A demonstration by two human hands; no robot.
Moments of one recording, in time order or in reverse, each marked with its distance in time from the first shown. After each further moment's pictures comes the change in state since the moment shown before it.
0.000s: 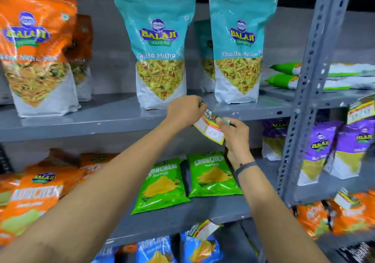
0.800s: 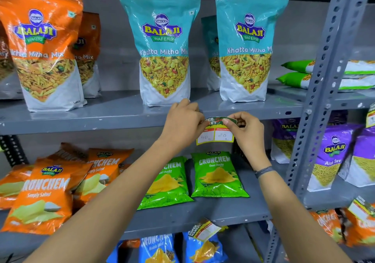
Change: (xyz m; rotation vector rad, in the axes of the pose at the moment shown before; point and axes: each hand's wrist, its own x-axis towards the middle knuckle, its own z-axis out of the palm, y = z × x) left_hand -0.042 -0.008 0.016 0.238 0.210 0.263; right_hand 0.010 -0.012 -0.035 -0.486 -0.148 -0.494
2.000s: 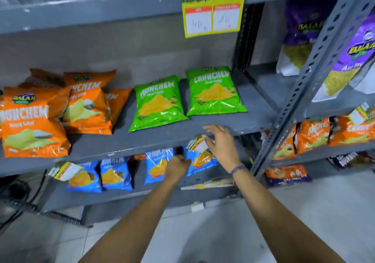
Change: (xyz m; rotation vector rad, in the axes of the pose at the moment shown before) left_hand -0.268 0.081 0.180 -0.779 -0.823 -1.185; right_hand -0.215 0.140 0.054 -0.285 -0.534 0.289
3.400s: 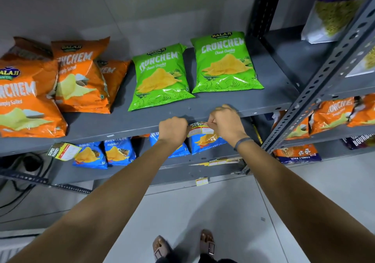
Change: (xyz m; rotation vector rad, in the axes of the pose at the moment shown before) left_hand 0.053 0.022 -0.032 1.013 0.191 0.428; right_hand 0.040 0.021 0.021 -0.390 -0.274 -0.111
